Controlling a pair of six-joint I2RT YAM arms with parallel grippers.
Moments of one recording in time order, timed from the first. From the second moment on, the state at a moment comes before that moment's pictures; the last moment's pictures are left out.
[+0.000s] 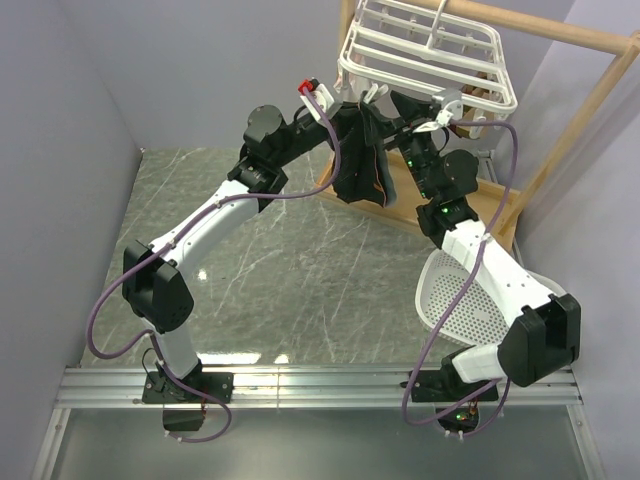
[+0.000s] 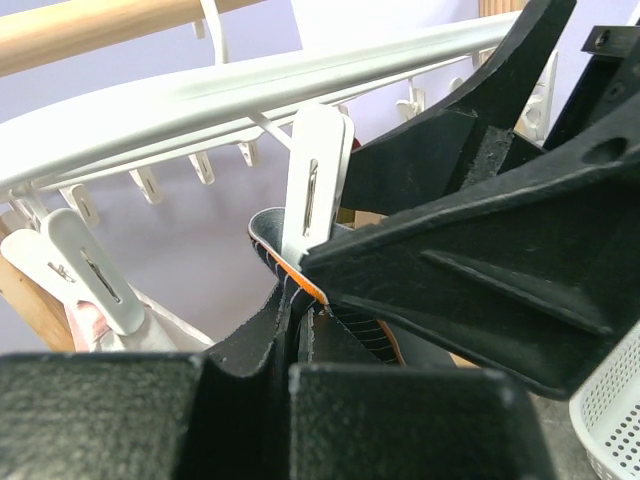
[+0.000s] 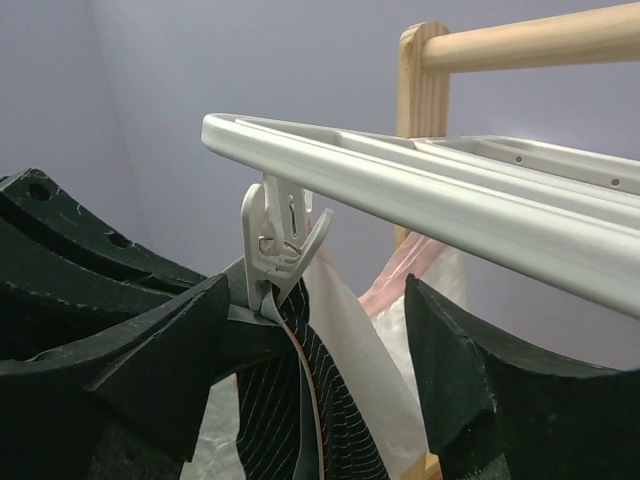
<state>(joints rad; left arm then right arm) -0.62 1.77 1.73 0.42 0.45 0.11 0.40 1.37 1.20 0.71 -0.12 0.13</state>
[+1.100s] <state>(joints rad) -0.62 1.73 1.64 0.40 0.44 0.11 0.30 1.11 1.08 0.38 -0.27 0.15</state>
